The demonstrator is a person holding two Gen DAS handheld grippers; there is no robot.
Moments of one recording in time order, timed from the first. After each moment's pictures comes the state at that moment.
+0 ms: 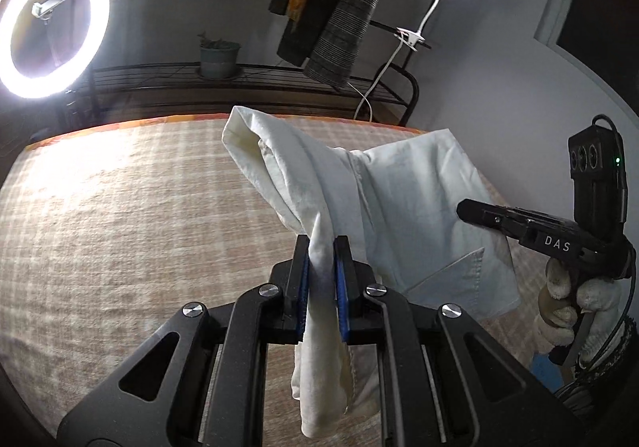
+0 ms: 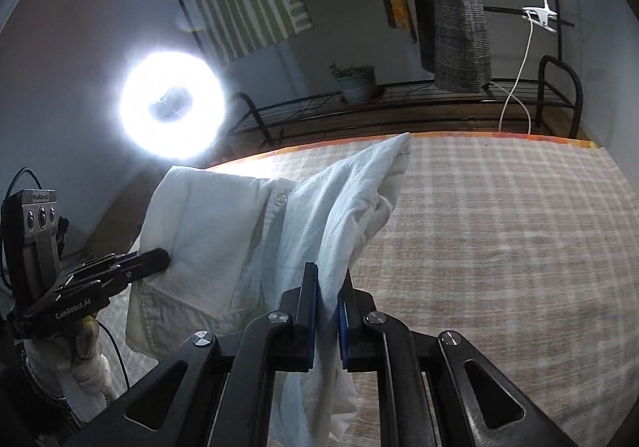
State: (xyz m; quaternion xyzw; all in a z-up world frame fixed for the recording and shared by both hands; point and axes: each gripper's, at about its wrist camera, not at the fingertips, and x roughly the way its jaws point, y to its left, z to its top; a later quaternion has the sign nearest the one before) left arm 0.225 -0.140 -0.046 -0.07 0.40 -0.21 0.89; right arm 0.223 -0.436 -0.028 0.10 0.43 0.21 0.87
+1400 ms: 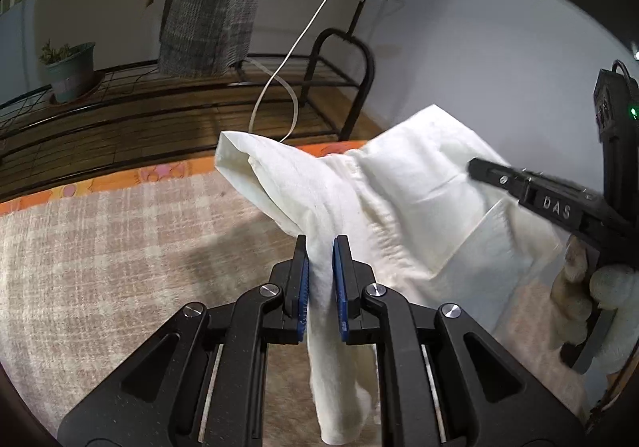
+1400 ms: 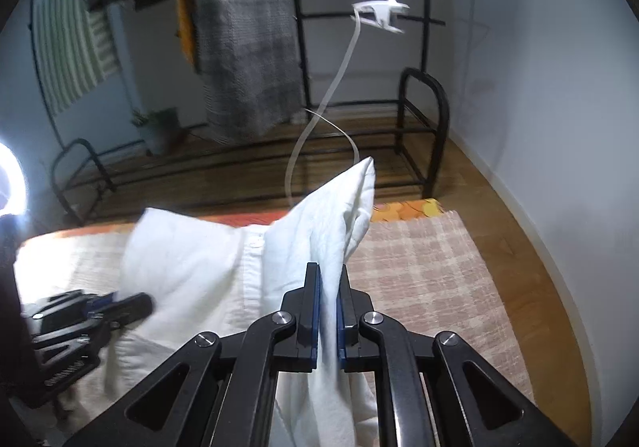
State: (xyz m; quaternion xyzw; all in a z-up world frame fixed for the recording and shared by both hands) left arm 0.477 -0.453 -0.155 -0.04 0.42 -0.27 0.87; right arm 0.444 -0.715 -0.091 0.04 0.43 -0.01 0.90
